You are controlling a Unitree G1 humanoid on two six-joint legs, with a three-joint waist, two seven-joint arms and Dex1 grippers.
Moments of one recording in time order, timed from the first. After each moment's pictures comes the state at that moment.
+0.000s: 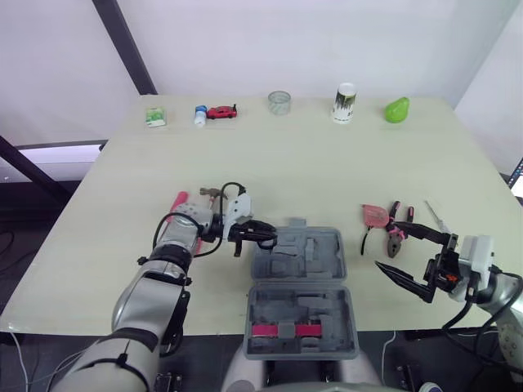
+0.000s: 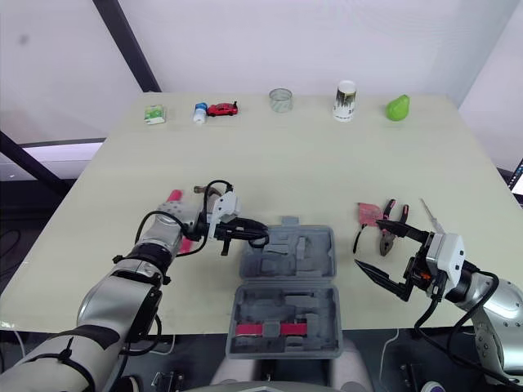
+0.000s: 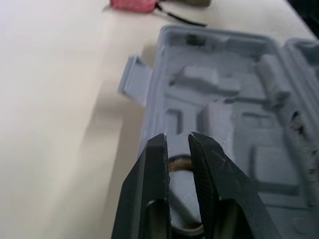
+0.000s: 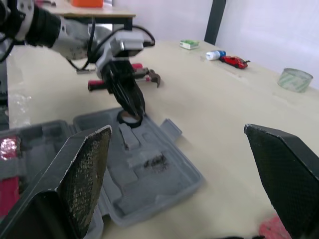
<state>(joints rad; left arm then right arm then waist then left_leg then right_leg) -0.81 0.42 -0.17 1.15 -0.06 -0.41 -1.42 0.17 -0.58 -0.22 -0.28 0.55 -0.07 1.09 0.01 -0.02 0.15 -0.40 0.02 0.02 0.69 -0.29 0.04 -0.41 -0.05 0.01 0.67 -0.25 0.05</state>
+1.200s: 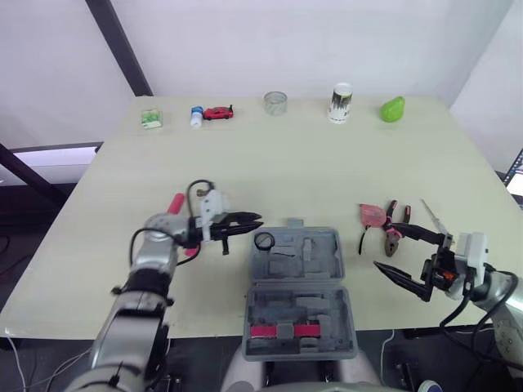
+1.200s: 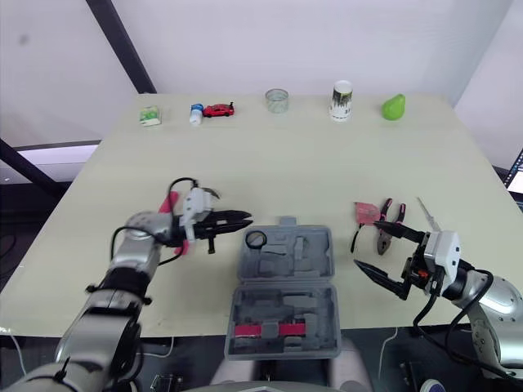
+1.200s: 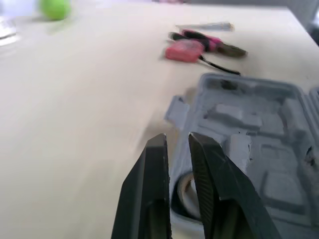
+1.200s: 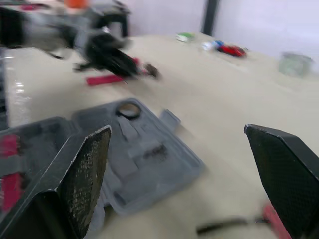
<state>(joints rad) -0.40 0.54 0.08 0.51 -0.28 -0.12 -1.30 0.16 -0.59 -0.22 -0.16 0.55 -0.05 1.08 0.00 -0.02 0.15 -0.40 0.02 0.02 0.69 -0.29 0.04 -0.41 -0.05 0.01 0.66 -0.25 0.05</state>
